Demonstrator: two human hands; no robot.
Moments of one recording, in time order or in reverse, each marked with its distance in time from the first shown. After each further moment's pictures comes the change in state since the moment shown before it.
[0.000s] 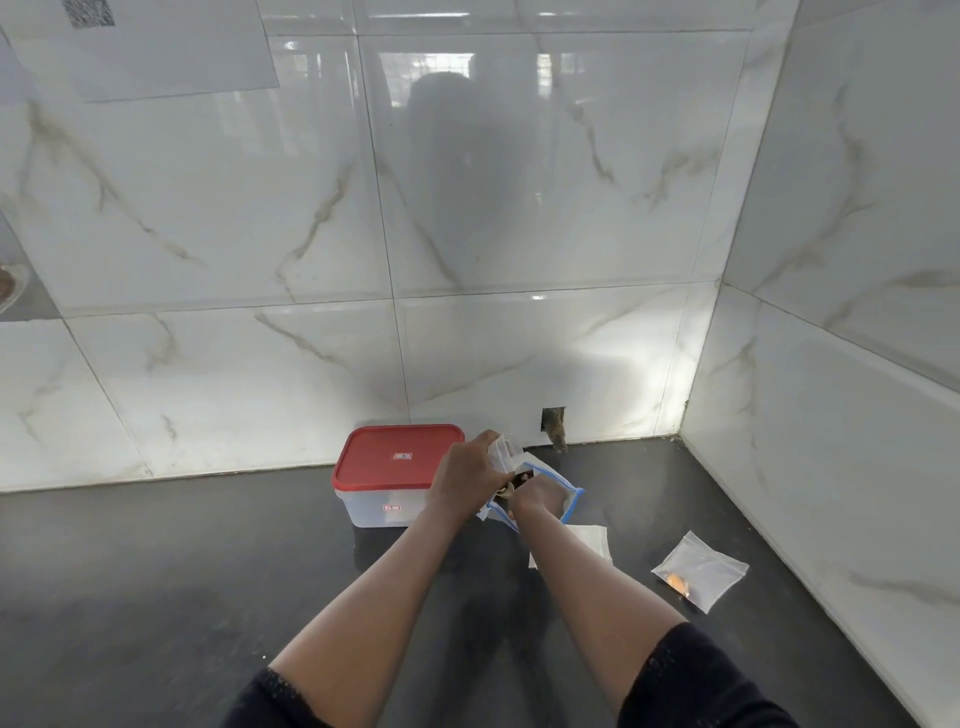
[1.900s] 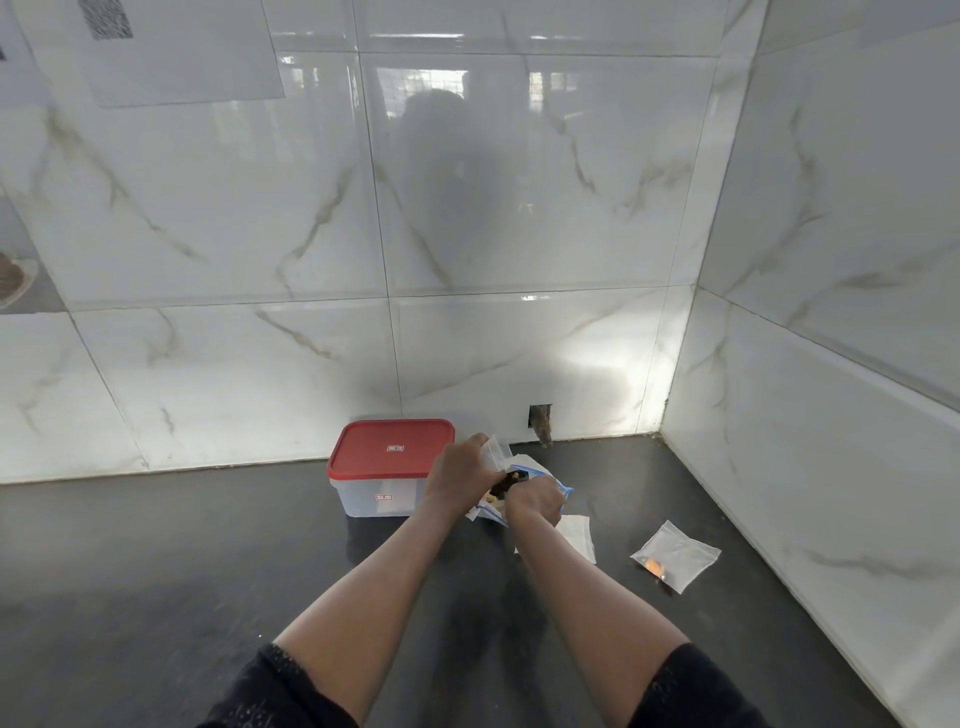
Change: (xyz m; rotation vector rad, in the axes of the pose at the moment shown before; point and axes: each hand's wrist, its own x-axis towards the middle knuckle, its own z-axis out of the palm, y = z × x) left_hand -0.020 0.012 0.001 0.073 -0.064 -0.076; right_hand -0.031 -0.004 -0.029 -0.543 0.016 -0.109
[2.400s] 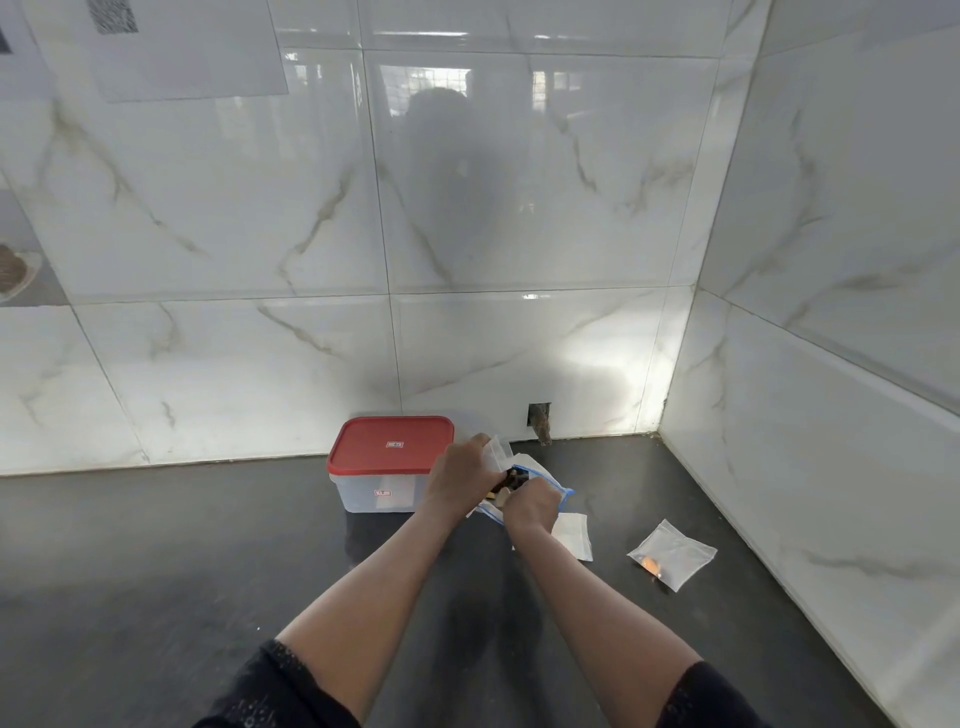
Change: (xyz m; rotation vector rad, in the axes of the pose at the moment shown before) left_hand -0.006 0.004 0.002 0.006 0.014 0.007; right_hand -0.001 0.014 0.001 -0.208 -0.018 -0.243
